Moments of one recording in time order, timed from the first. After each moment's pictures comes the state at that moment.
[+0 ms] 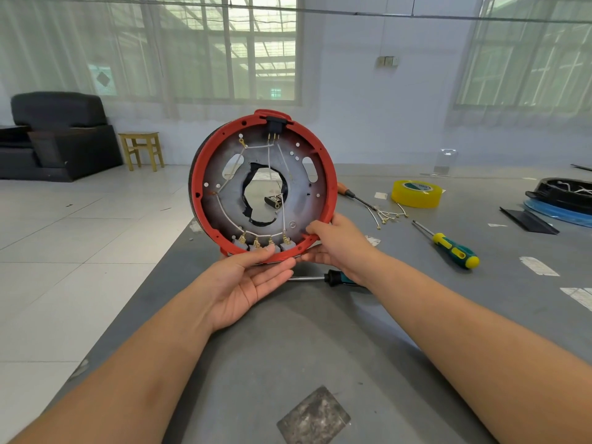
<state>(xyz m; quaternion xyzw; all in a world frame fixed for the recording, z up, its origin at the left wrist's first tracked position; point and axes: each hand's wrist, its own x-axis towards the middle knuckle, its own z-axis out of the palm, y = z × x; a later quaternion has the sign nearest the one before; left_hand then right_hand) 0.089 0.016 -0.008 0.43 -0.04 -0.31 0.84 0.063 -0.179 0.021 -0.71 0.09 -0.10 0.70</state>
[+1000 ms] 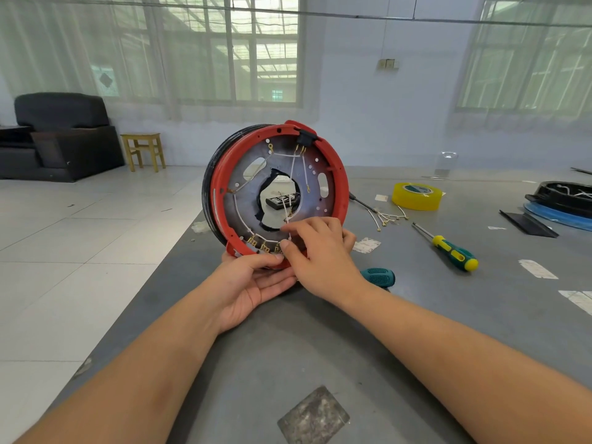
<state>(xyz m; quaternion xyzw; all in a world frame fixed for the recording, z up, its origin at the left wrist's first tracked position) 0.082 0.009 -0.007 0.49 -0.06 -0.27 0.83 0.047 -0.151 -0.004 -0.92 -0.01 -0.34 0.18</state>
